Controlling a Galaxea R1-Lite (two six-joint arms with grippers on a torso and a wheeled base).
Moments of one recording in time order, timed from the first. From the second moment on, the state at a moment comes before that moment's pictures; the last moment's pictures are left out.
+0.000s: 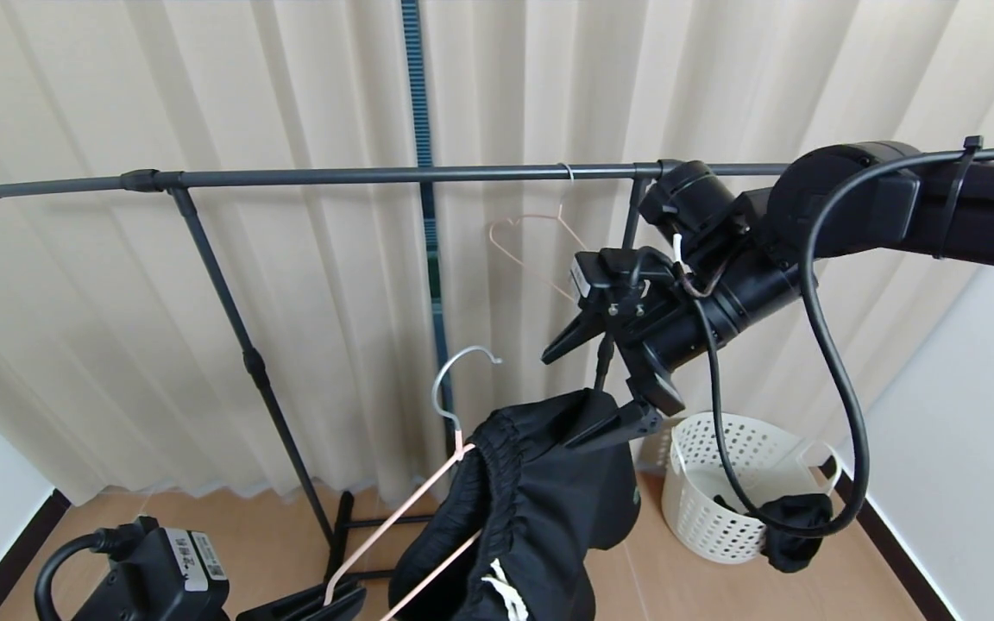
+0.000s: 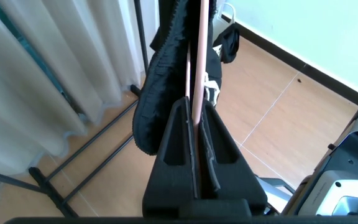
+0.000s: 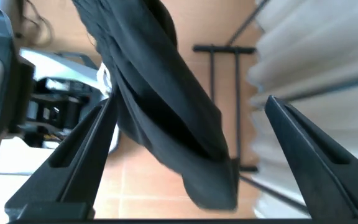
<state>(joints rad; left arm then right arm) -0.84 1.32 0.00 -1.04 0.08 0.03 0.50 2.11 -1.96 0.92 0.66 -1.00</state>
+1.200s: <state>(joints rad) -0.84 1.32 0.00 -1.04 0.08 0.03 0.64 2.18 -1.96 0.91 0.74 -0.93</state>
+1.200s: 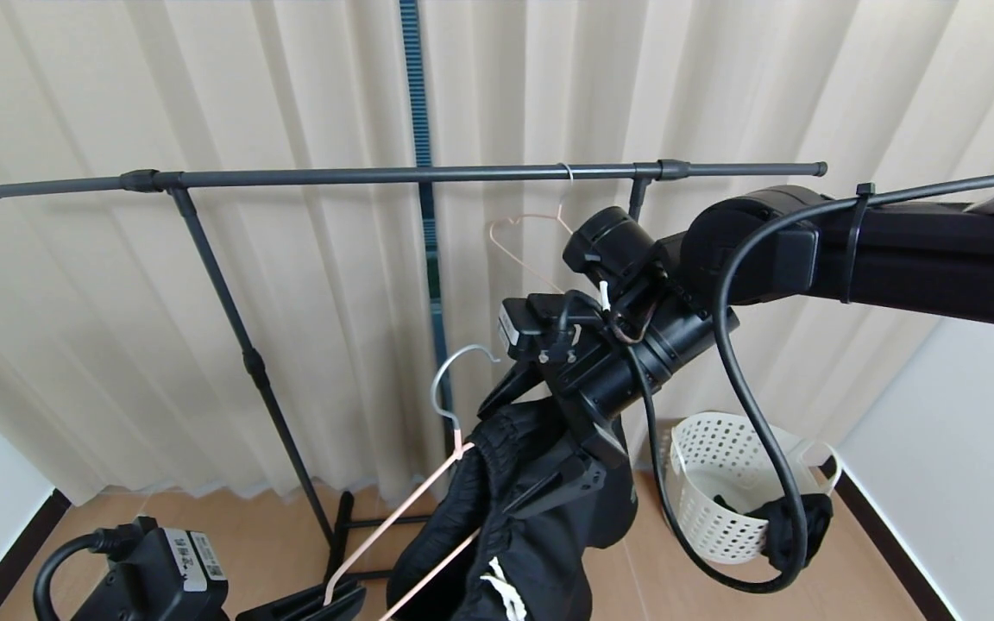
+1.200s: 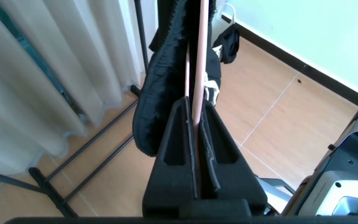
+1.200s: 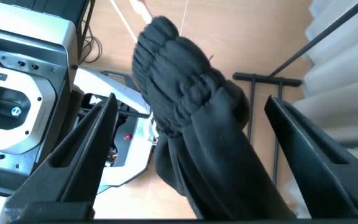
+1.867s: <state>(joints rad) -0.84 1.32 0.00 -1.04 0.07 0.03 0.64 2.16 -1.94 0.92 0.74 -0.93</state>
